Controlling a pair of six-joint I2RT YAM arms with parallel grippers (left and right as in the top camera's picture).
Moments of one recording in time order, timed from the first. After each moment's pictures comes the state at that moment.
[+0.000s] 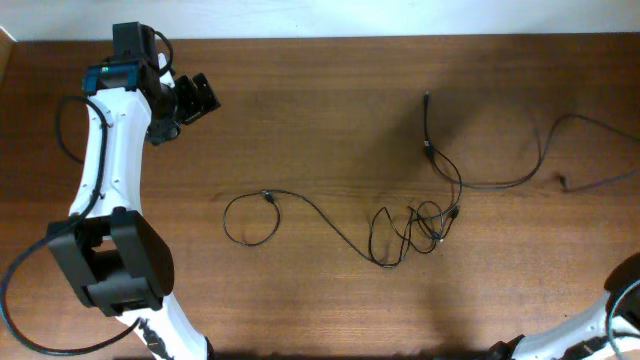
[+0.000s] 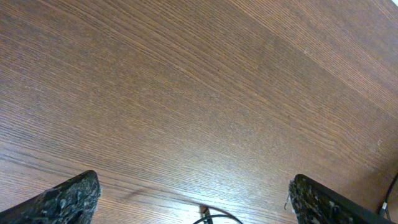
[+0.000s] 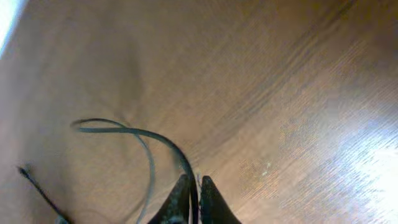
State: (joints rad) left arm 0.13 1.96 1.83 -1.06 0.17 -0.39; right arm -0.78 2.01 1.97 -1.18 -0.24 0.17
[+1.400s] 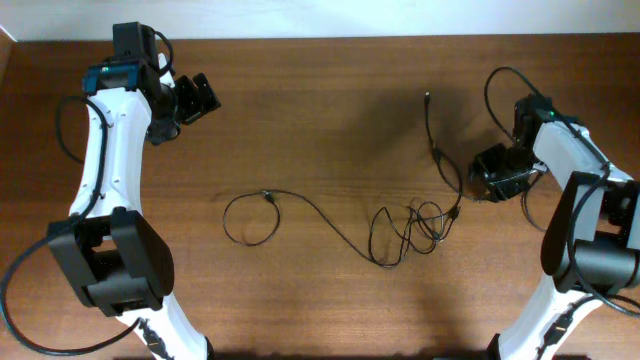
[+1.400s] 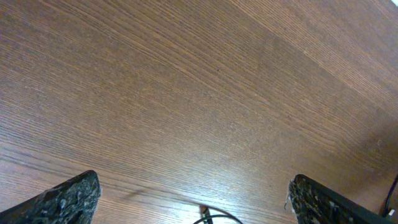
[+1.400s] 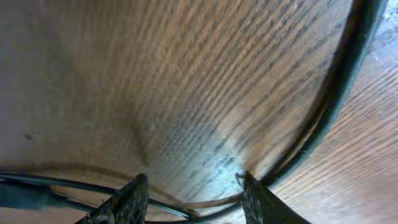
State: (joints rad) left arm 0.13 1.96 1.83 -1.06 0.17 -0.39; right arm -0.19 2.05 1.38 -0.88 -0.23 0.89
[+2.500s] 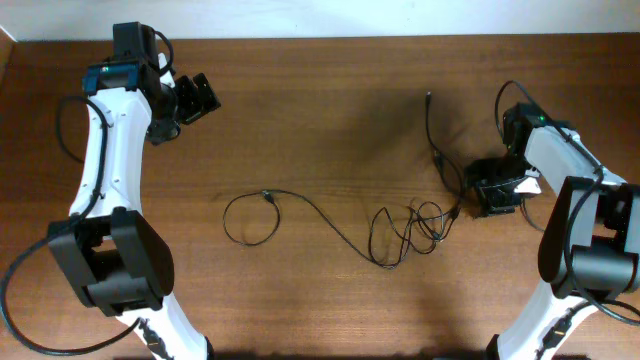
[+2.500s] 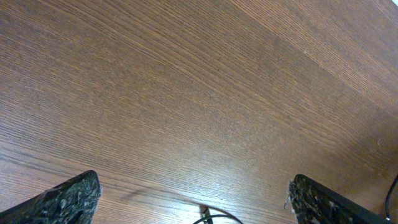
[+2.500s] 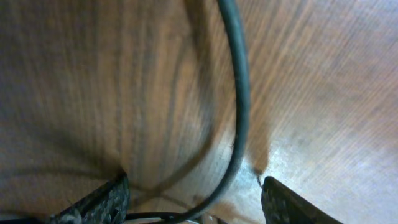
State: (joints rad) left arm 0.13 1.96 1.83 -1.06 0.17 -0.39; right arm -0.15 2.02 1.32 -0.96 -0.18 1.20
